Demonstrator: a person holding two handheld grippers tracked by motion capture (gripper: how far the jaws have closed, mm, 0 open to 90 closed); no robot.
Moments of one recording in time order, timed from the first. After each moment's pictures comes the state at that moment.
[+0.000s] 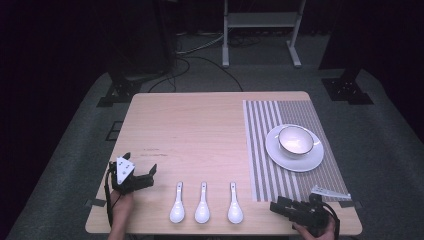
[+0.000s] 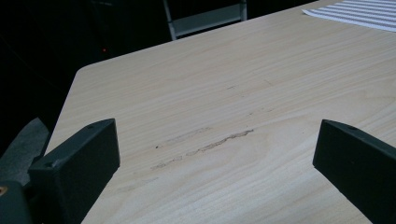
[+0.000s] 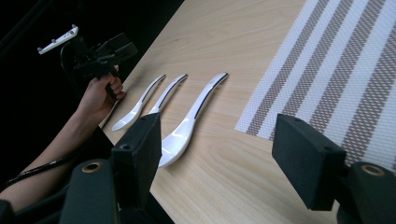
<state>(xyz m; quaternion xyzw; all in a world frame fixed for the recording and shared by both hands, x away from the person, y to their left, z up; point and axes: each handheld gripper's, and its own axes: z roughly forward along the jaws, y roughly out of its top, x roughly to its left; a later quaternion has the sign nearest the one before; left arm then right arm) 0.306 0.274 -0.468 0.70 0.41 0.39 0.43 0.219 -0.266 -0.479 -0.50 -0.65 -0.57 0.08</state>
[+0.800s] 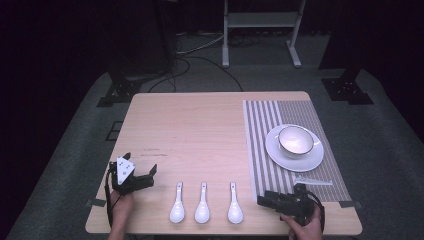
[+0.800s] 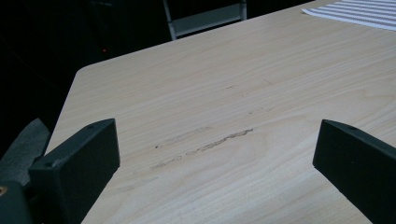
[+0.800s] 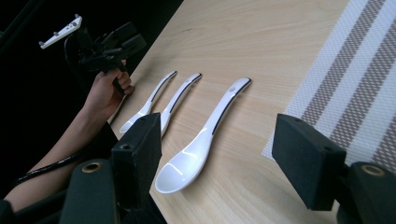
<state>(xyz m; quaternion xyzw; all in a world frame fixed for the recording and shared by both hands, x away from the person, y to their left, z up) 0.305 0.274 -0.468 0.70 0.41 0.39 0.43 0.246 -0.235 -0.472 -0.48 -0.67 -0.55 0.11</state>
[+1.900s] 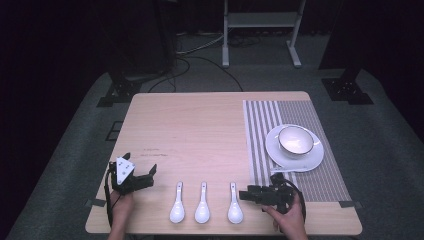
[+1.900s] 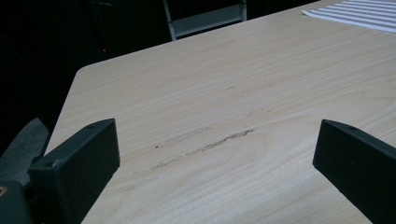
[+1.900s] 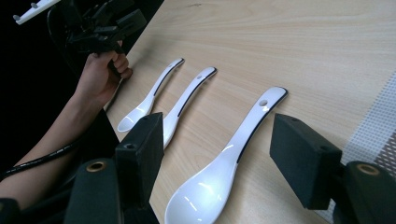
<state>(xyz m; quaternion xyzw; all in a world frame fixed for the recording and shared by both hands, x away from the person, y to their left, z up) 0.305 0.274 -0.468 0.70 0.41 0.39 0.44 0.276 -0.187 -0.460 -0.46 -0.72 -0.50 0.13</state>
